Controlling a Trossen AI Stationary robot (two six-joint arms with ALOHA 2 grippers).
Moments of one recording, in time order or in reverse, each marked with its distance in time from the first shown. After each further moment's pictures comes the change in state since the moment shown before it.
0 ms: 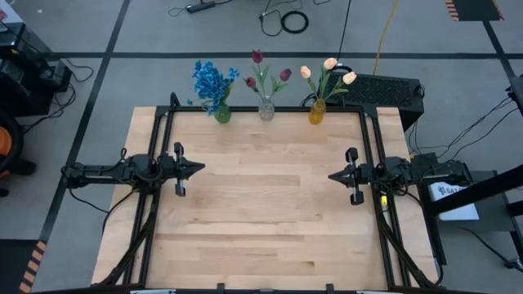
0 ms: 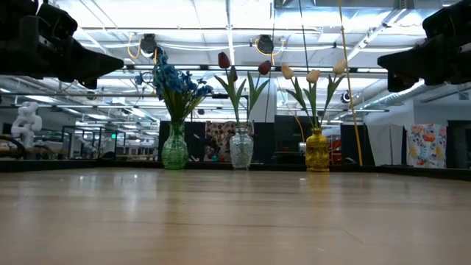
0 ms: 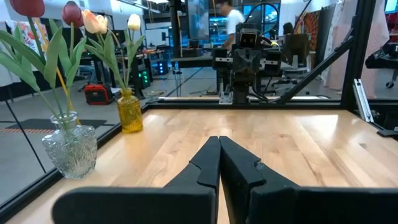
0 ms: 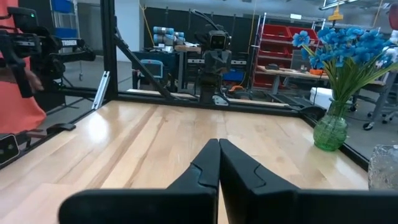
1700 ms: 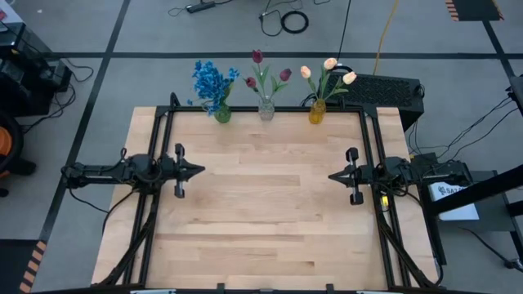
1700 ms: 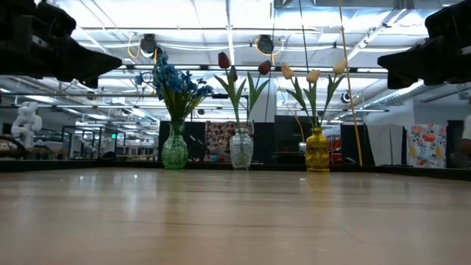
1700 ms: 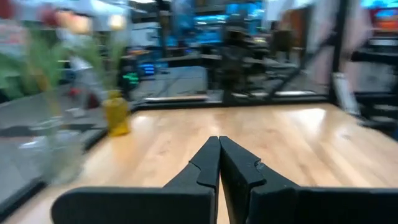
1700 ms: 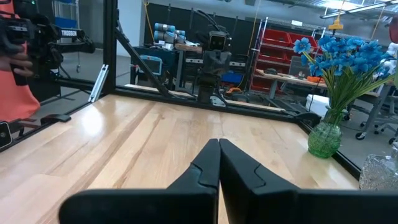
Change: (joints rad) left arm 0.000 0.000 0.000 0.003 0.045 0.025; right arm 0.000 0.000 0.000 -0.001 -0.002 -0.068
